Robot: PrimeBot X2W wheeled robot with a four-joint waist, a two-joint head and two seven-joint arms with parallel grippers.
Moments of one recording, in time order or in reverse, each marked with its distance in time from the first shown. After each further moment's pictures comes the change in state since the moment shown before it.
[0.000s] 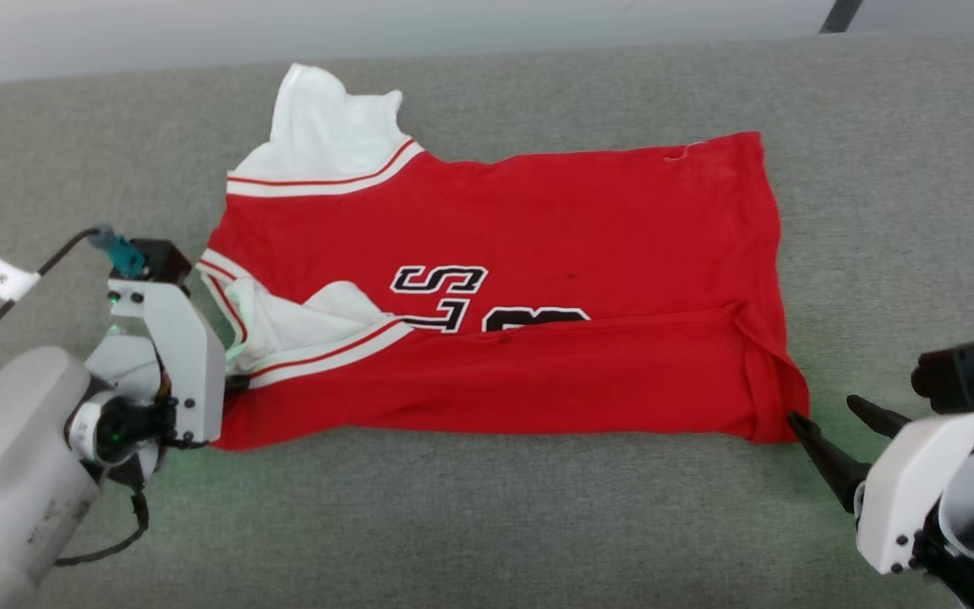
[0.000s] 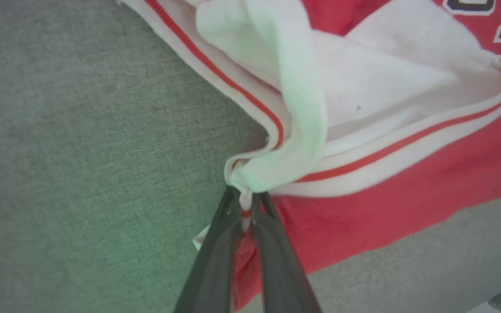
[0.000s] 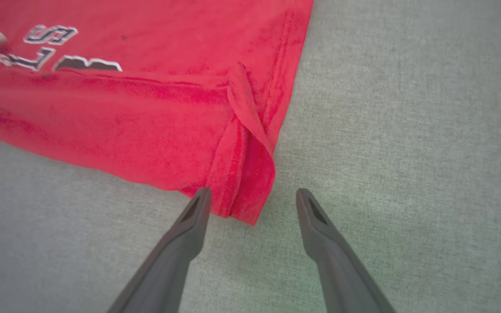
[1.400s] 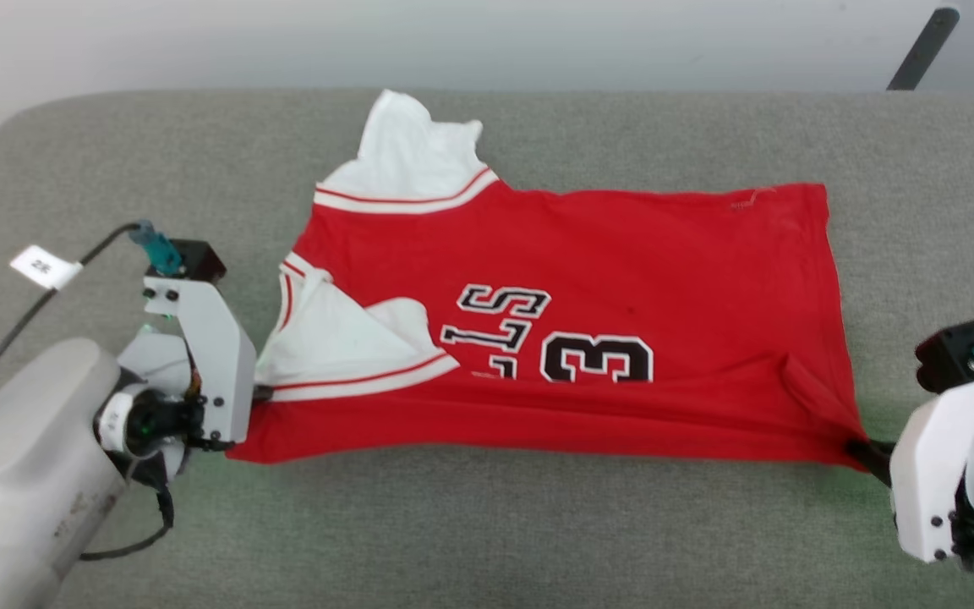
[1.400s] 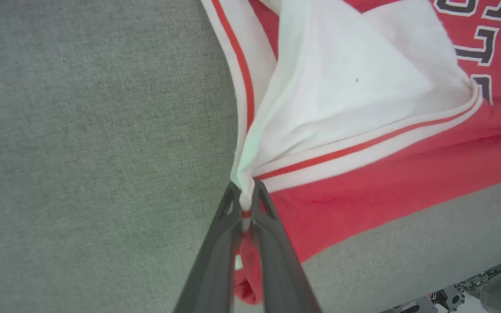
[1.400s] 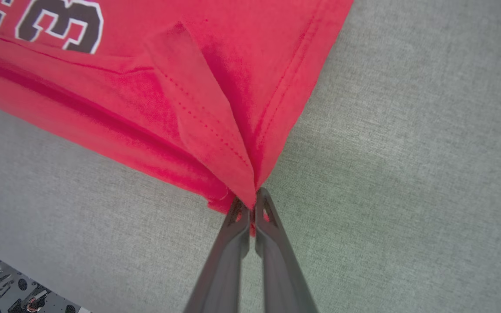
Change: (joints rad) left arm -0.036 -0.037 -0.029 0.000 -0.004 0.013 0.072; right arm -0.122 -0.131 0.057 0.157 0.101 0.000 0.238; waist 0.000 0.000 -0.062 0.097
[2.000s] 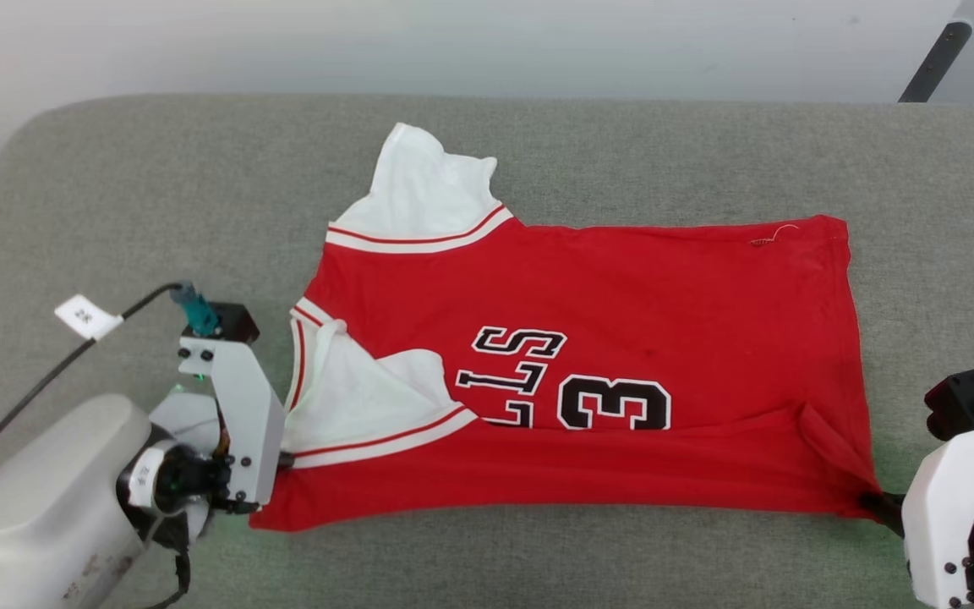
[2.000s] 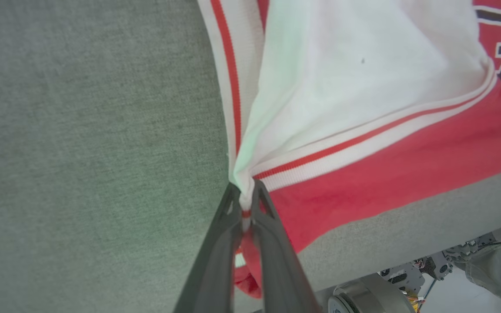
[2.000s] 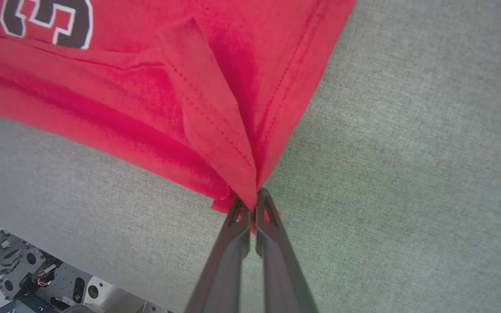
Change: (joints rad) left arm 0.105 0.040 -0.029 -0.179 -0.020 0.105 0.061; right arm 0.121 -0.002 -0.058 -0.085 0.000 0.000 0.085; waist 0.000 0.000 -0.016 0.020
